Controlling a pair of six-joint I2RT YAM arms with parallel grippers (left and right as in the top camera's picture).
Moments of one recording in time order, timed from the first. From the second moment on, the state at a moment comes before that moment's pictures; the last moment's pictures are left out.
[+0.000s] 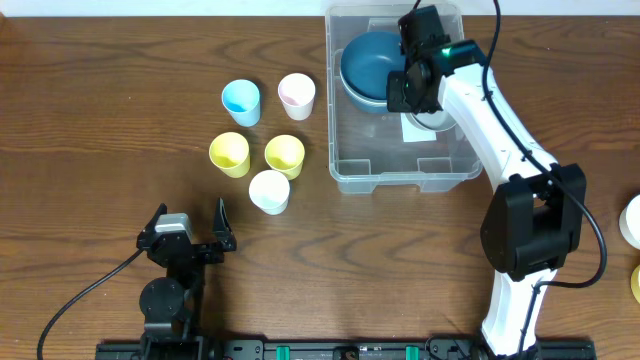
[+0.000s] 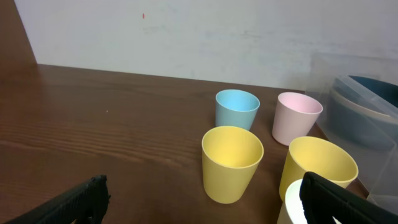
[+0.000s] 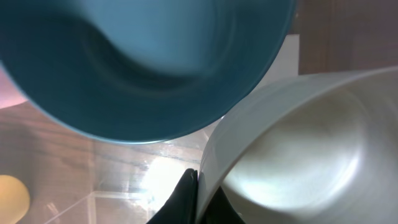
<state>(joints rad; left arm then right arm) -0.02 0.01 0.03 -0.13 -0.06 -0.11 0.30 2.08 1.82 -0.95 0.02 0.33</state>
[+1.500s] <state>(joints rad) -0.02 0.01 0.03 -0.13 -0.06 -0.11 -0.59 1.85 1.86 -1.43 0.22 0.52</state>
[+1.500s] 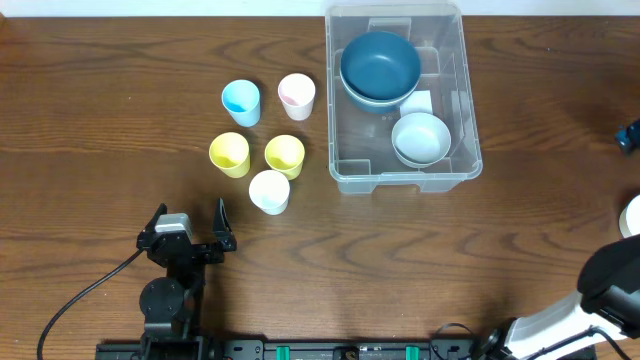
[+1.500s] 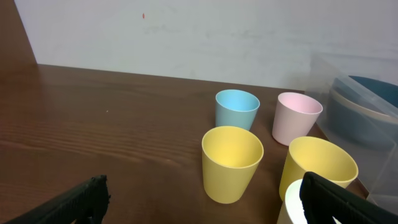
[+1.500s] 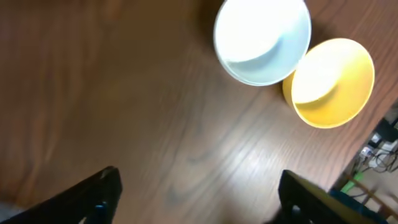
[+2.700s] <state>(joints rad) -0.02 0.01 0.03 -0.13 -0.06 -0.11 -0.80 1.99 1.35 -0.78 0.08 0.09</state>
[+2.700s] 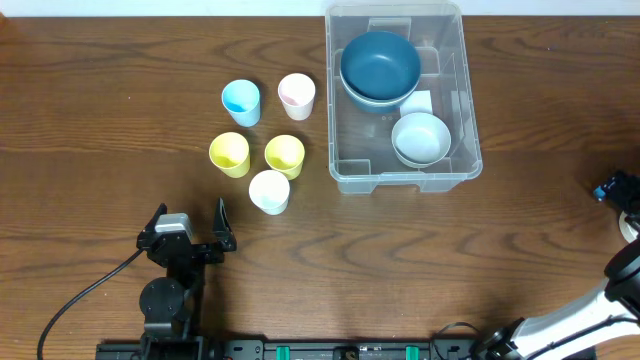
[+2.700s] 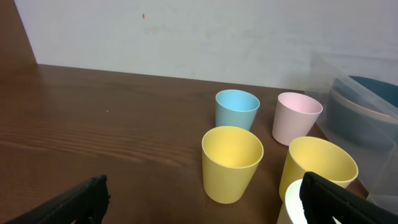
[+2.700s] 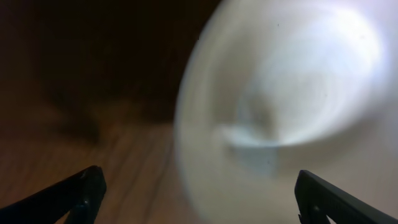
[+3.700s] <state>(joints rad) -0.02 0.01 0.03 -0.13 -0.06 -0.11 -0.76 2.01 1.63 -0.97 -0.03 0.10</state>
